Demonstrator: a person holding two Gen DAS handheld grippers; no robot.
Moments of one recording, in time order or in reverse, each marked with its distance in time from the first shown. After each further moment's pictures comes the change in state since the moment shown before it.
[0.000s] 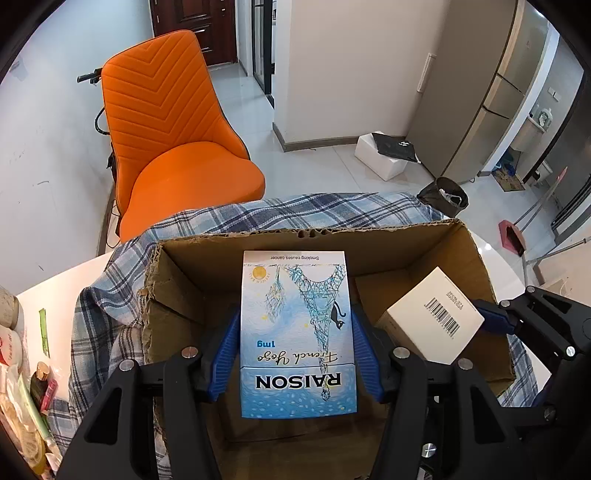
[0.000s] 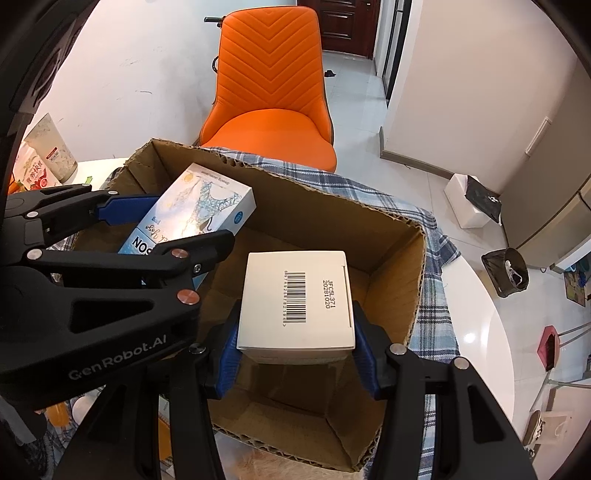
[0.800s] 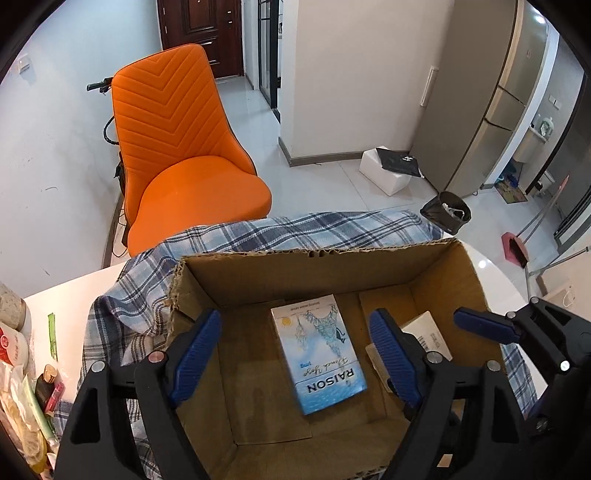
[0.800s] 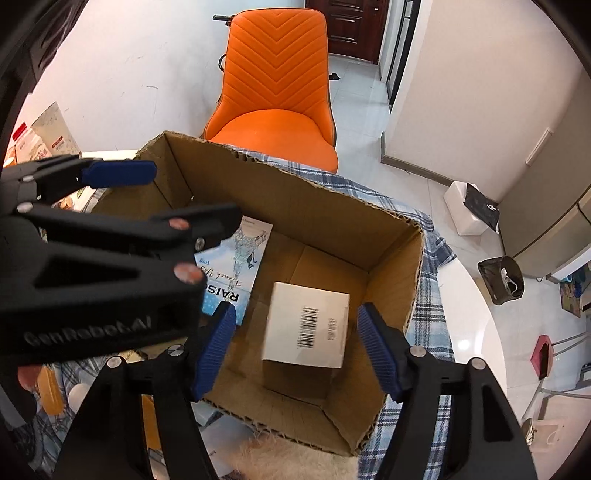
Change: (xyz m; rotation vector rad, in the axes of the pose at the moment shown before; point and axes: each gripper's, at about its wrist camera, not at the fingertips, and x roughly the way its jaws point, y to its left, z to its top) left arm -0.019 0.000 0.001 -0.020 -0.064 0.016; right arm -0.011 0.006 -0.007 -0.044 -0.007 -0.021
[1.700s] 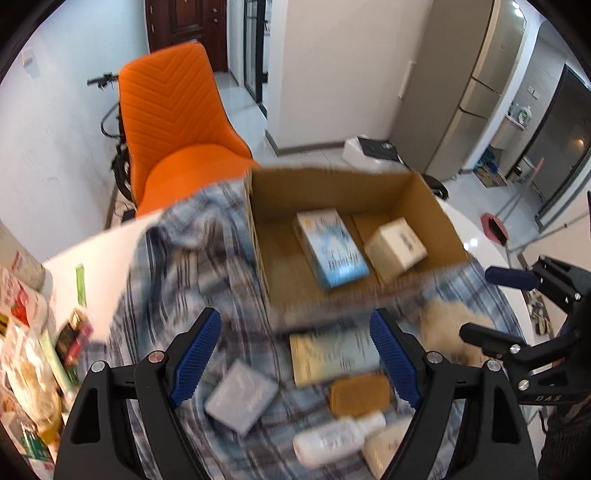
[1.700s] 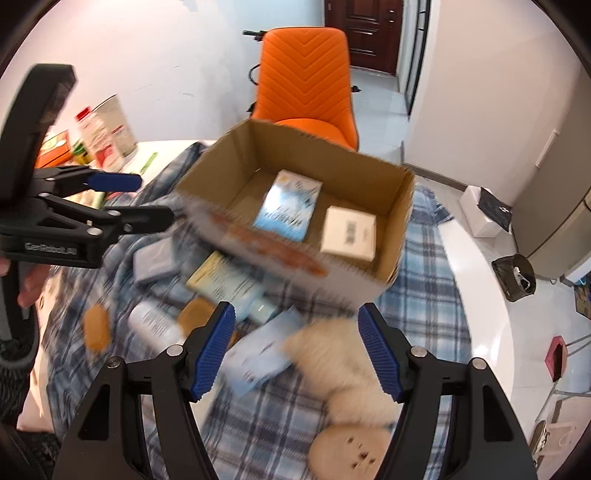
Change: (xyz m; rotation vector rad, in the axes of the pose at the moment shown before) left arm -0.085 0.040 -0.084 0.040 0.038 -0.079; right arm -0.078 0.028 -0.083 -0.027 -0.052 0.124
